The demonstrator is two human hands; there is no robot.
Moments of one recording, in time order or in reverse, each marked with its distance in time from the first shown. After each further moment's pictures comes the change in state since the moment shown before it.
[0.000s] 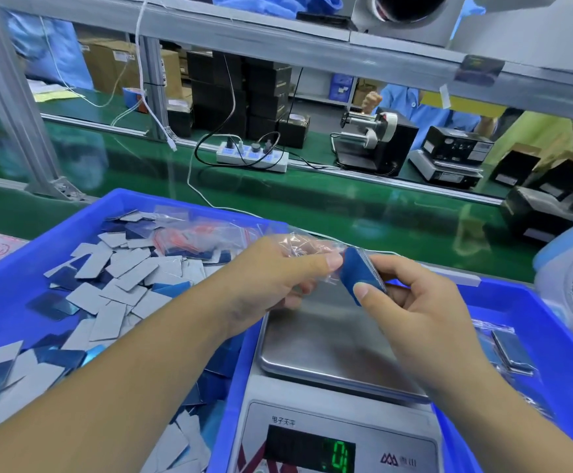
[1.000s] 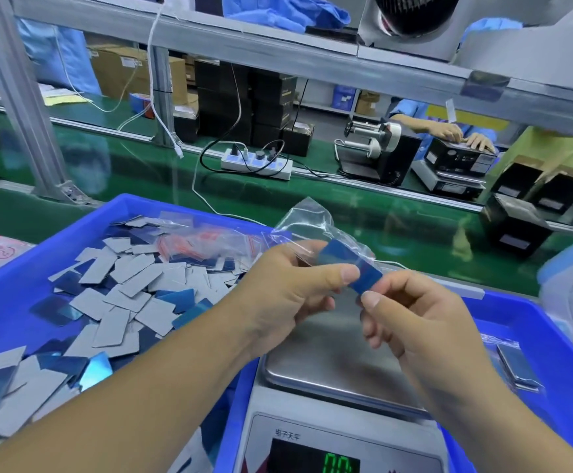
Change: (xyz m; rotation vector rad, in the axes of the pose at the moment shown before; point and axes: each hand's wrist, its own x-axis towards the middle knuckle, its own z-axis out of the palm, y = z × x) left_hand -0.001 0.001 0.017 -0.305 0.066 0.066; right_hand 0.001 -0.007 0.005 0.456 -0.016 0.119
